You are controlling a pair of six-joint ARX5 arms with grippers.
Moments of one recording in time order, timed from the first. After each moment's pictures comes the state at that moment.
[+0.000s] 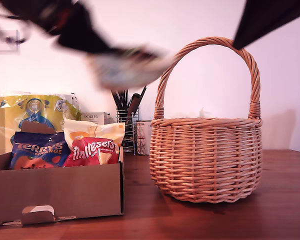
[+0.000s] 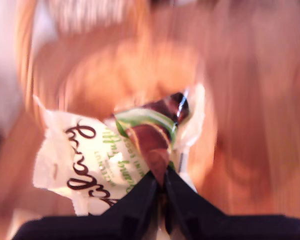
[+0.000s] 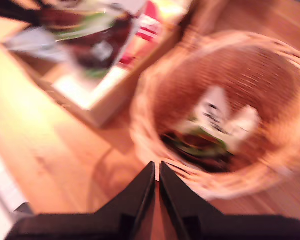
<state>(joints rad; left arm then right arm) -0.62 1.25 0.89 -0.17 0.55 0.68 0.55 1.02 0.98 -0.75 -0.15 -0.19</state>
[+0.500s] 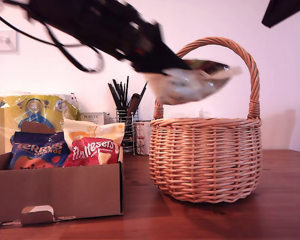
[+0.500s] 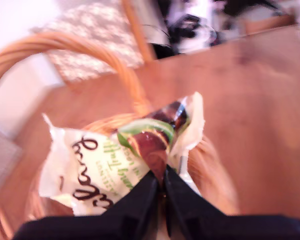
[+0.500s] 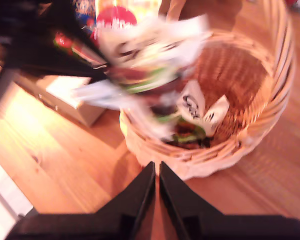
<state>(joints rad) -0.77 1.55 0.89 0.33 0.40 0.51 0.52 0.90 0.98 -0.84 -0.15 -0.18</state>
